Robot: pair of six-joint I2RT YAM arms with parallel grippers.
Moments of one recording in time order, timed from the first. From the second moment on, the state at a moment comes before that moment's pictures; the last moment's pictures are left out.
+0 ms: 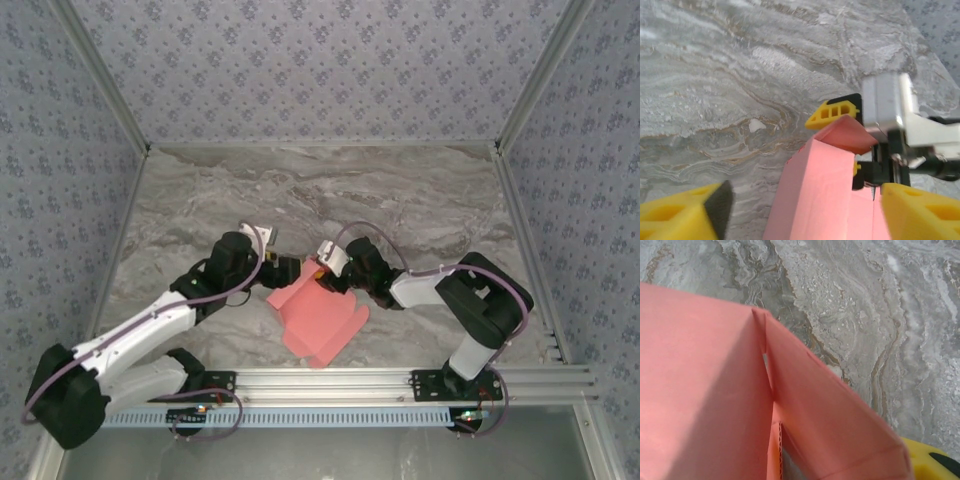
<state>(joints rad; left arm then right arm) -0.68 0.98 0.59 -0.17 0.14 -0.44 0.75 1.67 0.61 0.49 -0.16 -0.27</state>
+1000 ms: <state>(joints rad) -0.87 0.98 0.40 -0.12 -0.11 -0.28 0.71 1.70 0.64 0.52 -0.29 -0.27</state>
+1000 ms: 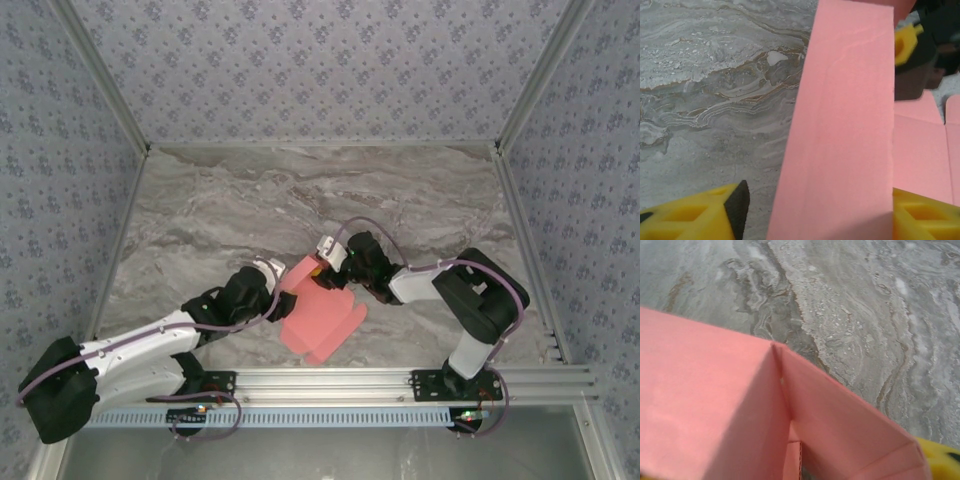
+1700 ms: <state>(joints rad) -0.90 0.97 0.38 -0.08 -0.13 -0.23 0.36 1.38 0.65 0.05 -0.83 -0.65</state>
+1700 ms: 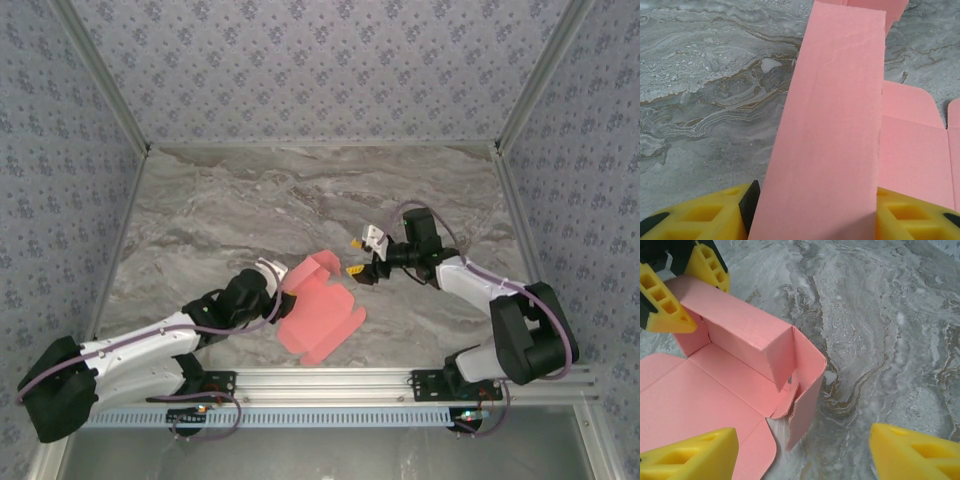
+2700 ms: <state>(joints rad) -0.90 0.99 0.34 -0.01 -0.17 -0.23 0.62 1.72 1.07 -0.43 -0.44 -1.23</state>
